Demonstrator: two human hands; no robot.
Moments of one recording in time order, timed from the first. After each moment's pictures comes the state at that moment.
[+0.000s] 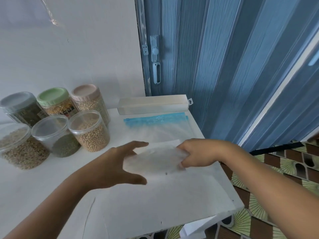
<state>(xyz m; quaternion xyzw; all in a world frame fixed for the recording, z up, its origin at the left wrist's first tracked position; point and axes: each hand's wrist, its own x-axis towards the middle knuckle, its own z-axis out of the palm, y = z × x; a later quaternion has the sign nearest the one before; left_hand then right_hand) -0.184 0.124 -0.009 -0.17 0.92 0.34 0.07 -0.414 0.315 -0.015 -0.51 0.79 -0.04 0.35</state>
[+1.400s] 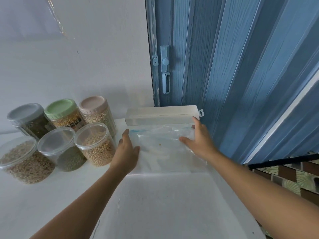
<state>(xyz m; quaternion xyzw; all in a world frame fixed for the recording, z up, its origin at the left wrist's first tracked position) -0.271 0.072 -0.072 -0.41 0.84 0.34 -0.12 -0.490 0.235 -0.102 -0.33 0.85 -0.40 0.10</state>
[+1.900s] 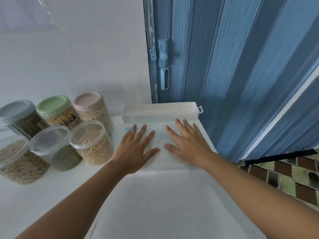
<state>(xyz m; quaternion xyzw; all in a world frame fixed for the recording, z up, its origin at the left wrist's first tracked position) -0.289 0.049 -0.104 -0.17 0.99 0.00 0.00 -0.463 0.228 -0.097 -0.52 0.85 -0.06 0.00</state>
